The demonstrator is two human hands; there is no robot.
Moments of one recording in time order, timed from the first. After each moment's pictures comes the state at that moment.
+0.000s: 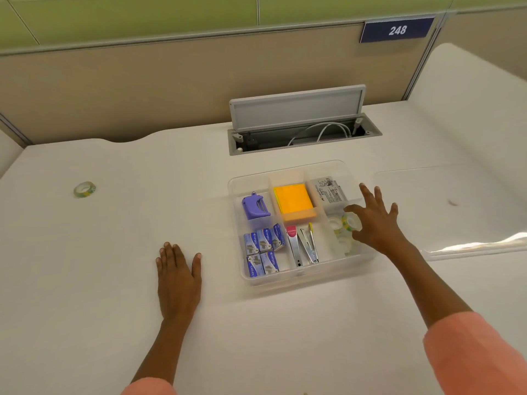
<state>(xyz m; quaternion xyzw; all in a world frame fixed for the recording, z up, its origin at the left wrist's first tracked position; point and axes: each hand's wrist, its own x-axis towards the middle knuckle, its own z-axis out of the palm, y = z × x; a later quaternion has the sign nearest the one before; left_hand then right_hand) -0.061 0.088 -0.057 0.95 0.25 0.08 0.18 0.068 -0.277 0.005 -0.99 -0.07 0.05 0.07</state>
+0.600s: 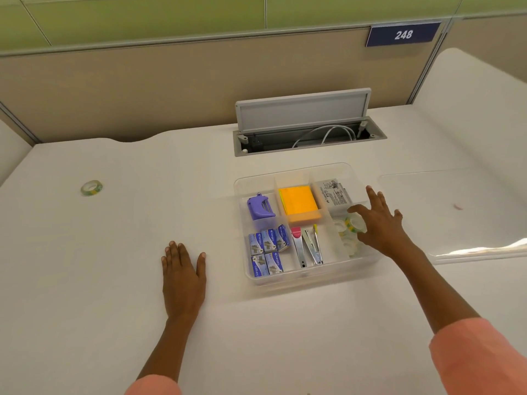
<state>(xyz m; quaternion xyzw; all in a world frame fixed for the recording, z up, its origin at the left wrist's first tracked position) -0.078 0.093 -0.058 0.93 0.27 0.10 0.22 0.064 -0.250 0.035 -0.99 -0.08 0.06 0.06</state>
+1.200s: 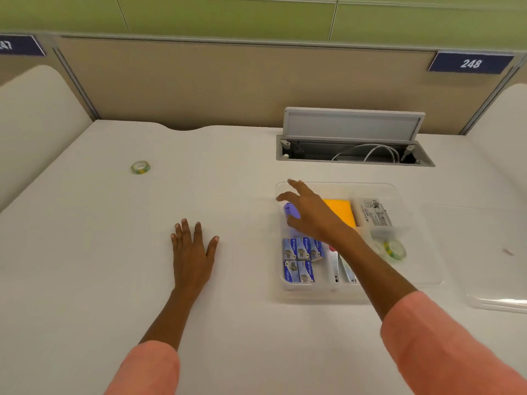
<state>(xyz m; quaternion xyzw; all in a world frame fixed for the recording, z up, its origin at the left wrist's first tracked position) -0.055 0.143 -0.043 0.94 0.25 0.10 0.20 0.074 -0.076 0.057 -0.92 -0.32 0.08 0.20</state>
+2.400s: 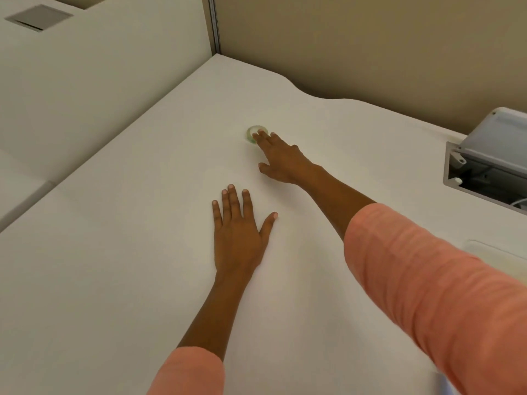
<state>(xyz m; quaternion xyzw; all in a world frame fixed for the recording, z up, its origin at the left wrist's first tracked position) -0.031 0.290 -0.073 0.91 0.39 0.09 0.10 0.148 0.305 -0.014 -0.83 -0.53 0.13 0.03</state>
